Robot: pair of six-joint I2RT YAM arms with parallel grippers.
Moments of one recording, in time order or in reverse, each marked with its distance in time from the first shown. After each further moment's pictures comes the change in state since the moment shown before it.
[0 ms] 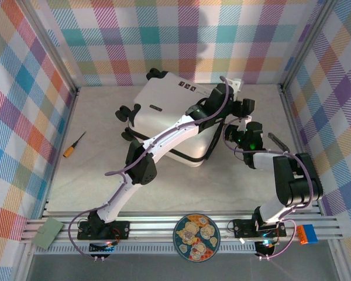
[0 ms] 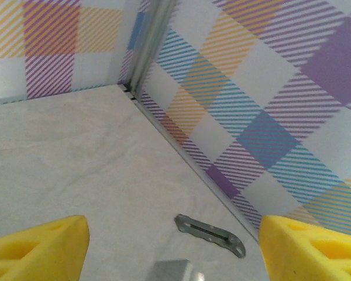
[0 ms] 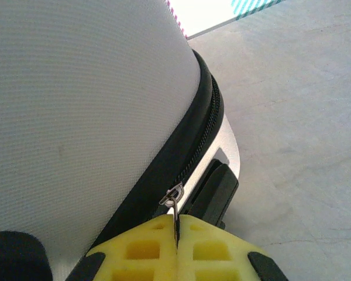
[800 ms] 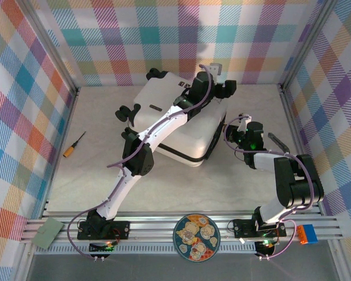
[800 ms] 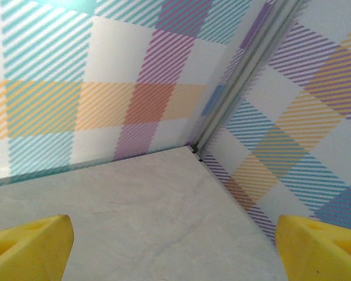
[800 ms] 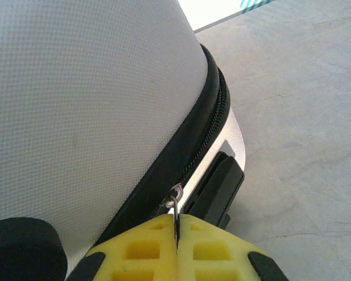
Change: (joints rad) left arm 0.153 0.084 0.060 0.145 -0.041 0.053; right arm -0.005 -0.014 -0.002 -0.021 -0.028 -0.003
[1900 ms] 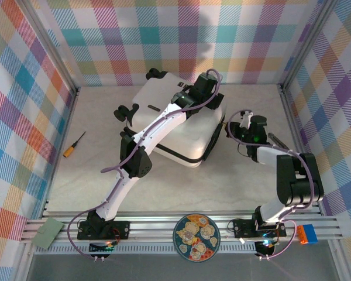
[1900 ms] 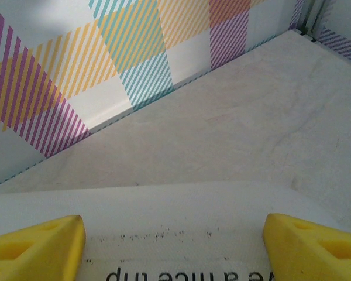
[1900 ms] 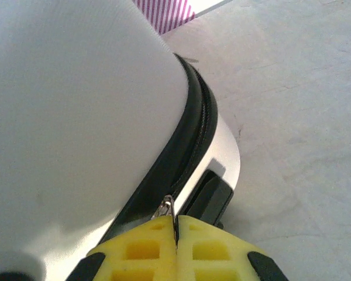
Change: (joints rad) left arm -0.040 -0.081 0.042 -0.515 -0.244 0.378; right arm -0.078 0.032 0.132 -0.190 -0.115 0.000
